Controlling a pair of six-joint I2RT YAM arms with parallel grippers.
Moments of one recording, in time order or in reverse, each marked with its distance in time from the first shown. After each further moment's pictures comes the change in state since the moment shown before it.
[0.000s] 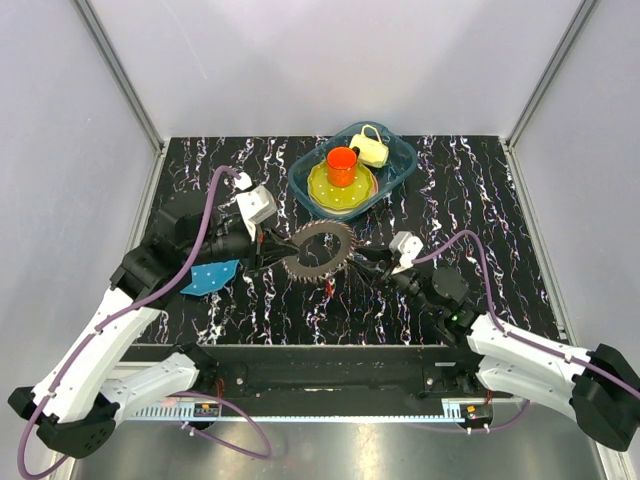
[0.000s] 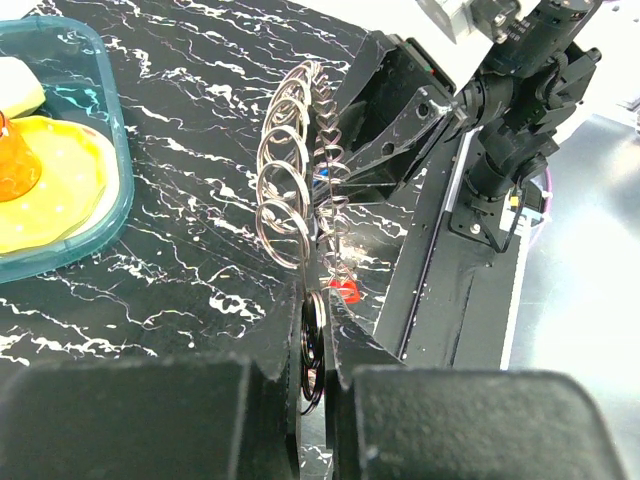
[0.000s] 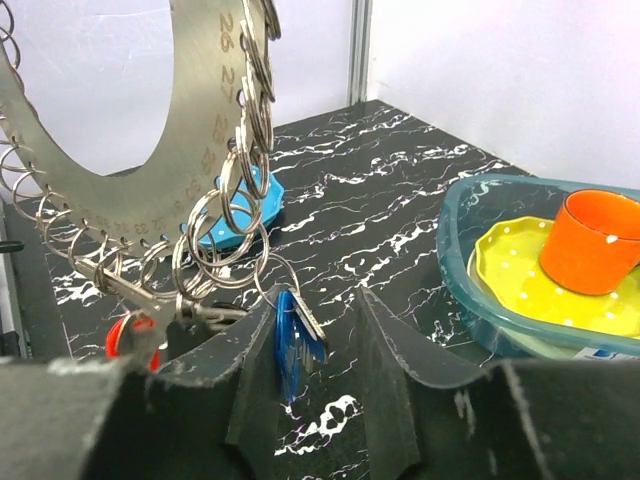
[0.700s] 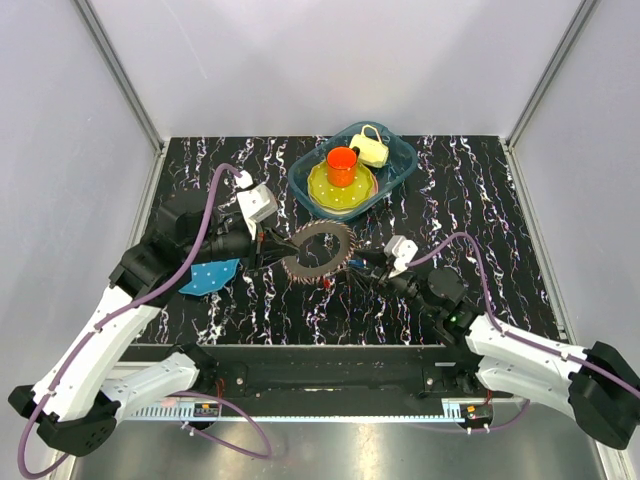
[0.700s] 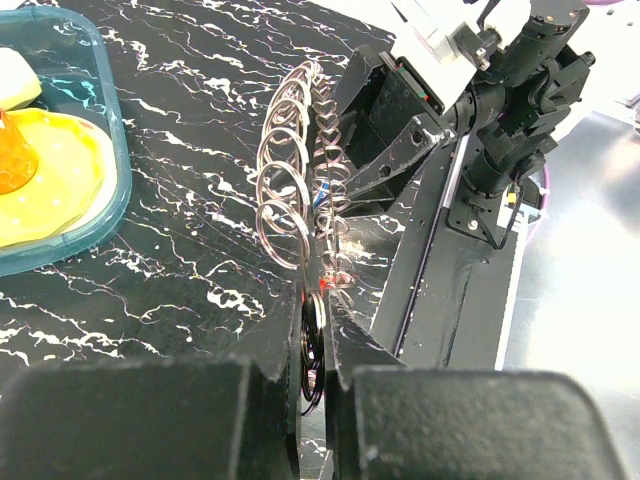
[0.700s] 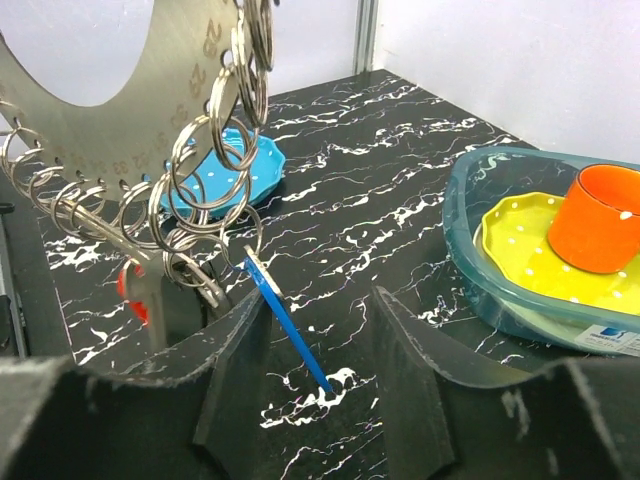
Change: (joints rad) left arm 0.000 0.013 0.029 -0.035 -0.004 0.004; right arm 0.000 -0.003 -0.023 -0.030 -0.011 -0.031
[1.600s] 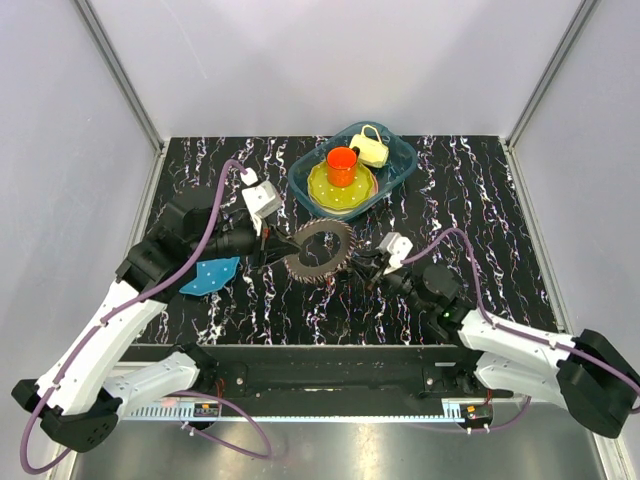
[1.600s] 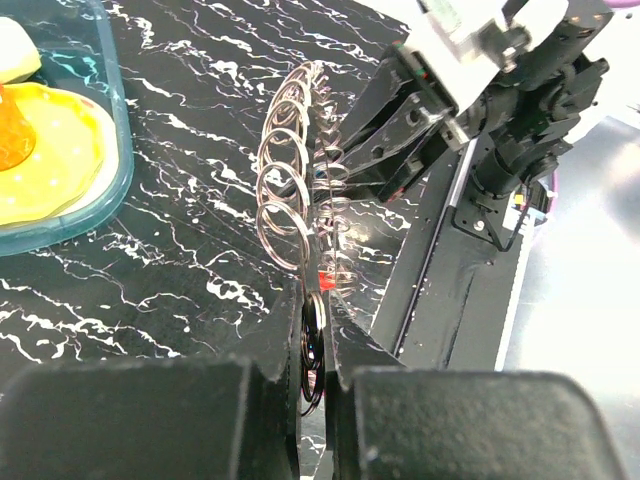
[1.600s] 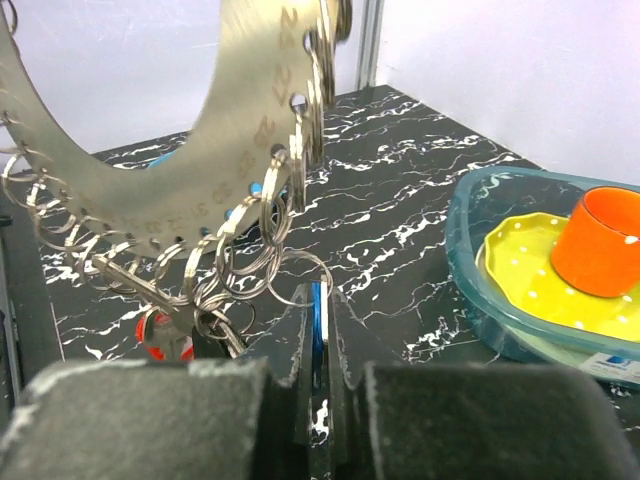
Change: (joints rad) left arm 0.000 0.029 0.000 -0.002 -0.017 -0.023; right arm 0.002 0.113 0.024 0.106 -0.025 -0.011
